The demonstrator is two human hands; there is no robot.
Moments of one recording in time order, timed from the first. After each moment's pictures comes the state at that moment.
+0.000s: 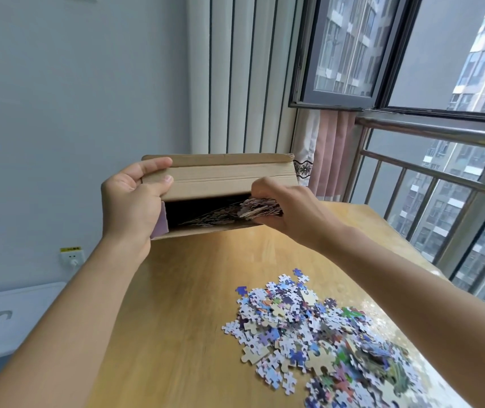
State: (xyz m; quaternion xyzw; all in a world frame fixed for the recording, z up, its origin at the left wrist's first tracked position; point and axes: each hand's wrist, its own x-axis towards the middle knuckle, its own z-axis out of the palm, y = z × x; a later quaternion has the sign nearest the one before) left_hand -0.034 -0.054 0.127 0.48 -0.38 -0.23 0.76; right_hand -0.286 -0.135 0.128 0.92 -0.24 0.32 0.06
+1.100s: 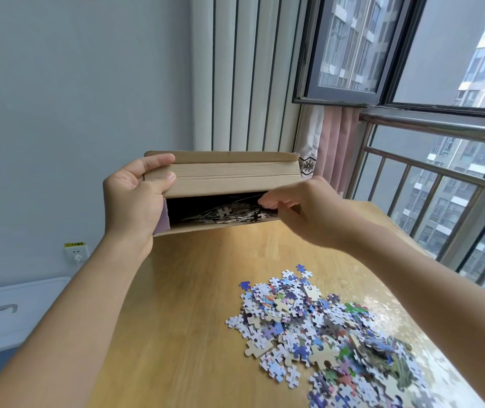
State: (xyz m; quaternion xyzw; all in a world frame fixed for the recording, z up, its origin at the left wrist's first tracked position) left_hand -0.033 -0.047 0.125 0.48 -0.38 -0.23 0.76; right_hand -0.294 -0.104 0.144 0.91 -0.30 0.29 0.04
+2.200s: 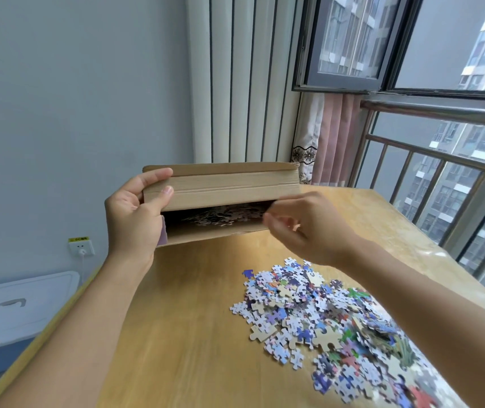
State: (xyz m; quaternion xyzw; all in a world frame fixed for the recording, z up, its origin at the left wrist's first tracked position) left_hand -0.027 -0.039 0.085 0.46 -0.42 -0.20 0.76; right_hand -0.290 -0.092 0.107 0.92 -0.22 0.33 0.02
